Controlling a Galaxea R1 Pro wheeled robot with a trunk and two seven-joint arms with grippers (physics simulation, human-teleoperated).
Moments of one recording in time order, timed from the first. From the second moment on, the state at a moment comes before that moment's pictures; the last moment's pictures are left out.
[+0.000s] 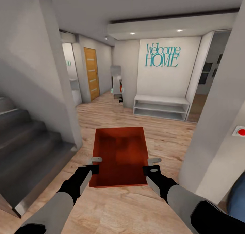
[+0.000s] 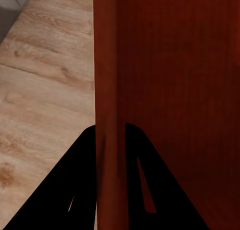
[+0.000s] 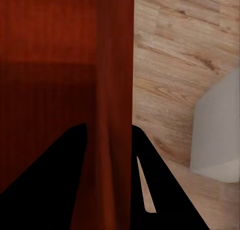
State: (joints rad) left arm -0.73 -0.09 -0.04 -0.56 0.07 0.40 0.14; right arm -0.85 0.08 0.71 -0.26 -0.58 0.13 -0.37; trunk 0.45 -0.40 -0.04
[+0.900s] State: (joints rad) left arm -0.73 -0.09 -0.04 -0.56 0.07 0.40 0.14; right arm -0.85 0.08 0.71 -0.26 -0.58 0.13 -0.37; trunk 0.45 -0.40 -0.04
